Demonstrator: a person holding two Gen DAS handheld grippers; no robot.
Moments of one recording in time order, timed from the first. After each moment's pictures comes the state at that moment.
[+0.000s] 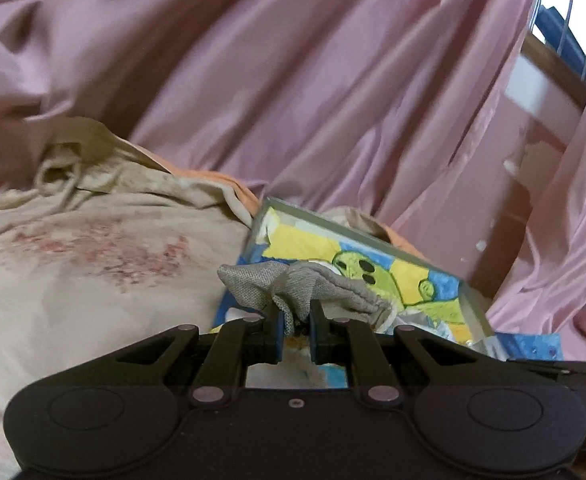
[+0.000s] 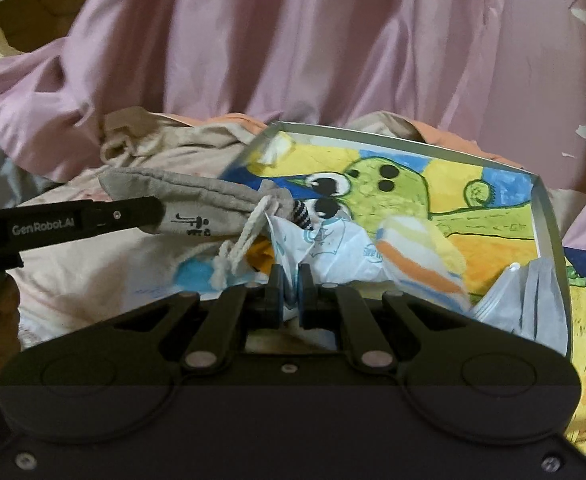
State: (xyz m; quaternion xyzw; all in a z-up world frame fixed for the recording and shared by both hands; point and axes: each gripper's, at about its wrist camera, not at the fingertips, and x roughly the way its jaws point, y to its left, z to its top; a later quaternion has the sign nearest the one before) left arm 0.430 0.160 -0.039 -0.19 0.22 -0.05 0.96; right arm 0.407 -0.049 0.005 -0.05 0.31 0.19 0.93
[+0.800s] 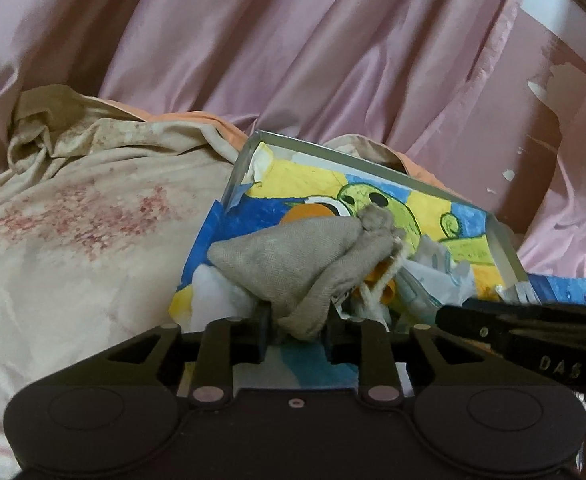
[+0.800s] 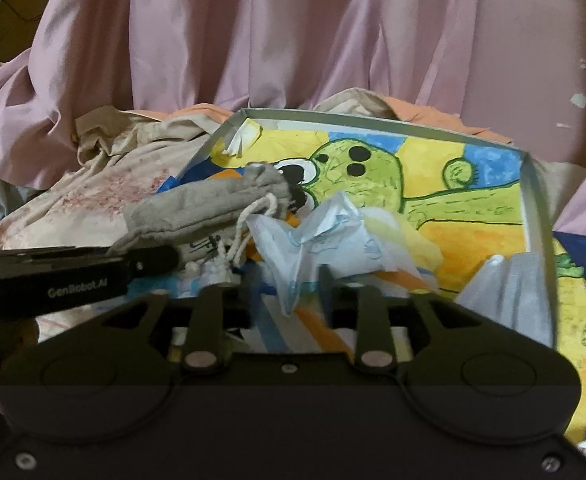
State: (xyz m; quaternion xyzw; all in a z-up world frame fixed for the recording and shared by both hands) left arm 0.461 0.121 -0.051 -0.14 0.32 -0.03 0.94; right arm 0.434 -0.077 0.012 -0.04 0.34 0.18 0.92
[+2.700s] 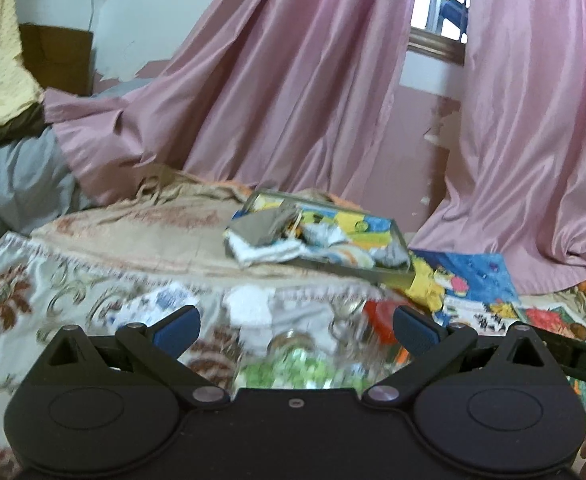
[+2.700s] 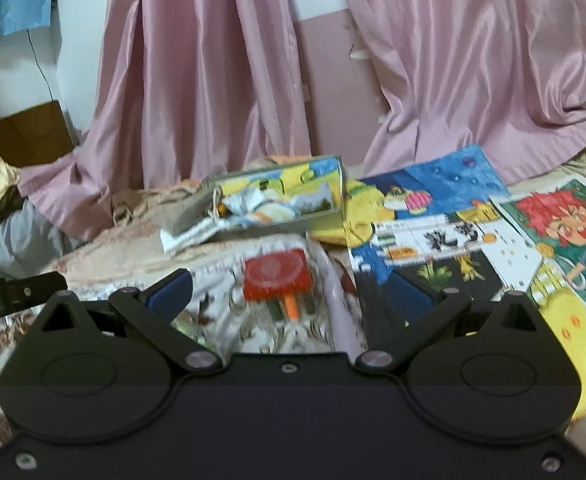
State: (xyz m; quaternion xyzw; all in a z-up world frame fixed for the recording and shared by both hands) left arm 0.068 0.022 0.018 -0.10 0.20 0.03 0.97; right arm 0.088 -0.225 0.040 0.08 0.20 0.07 0.97
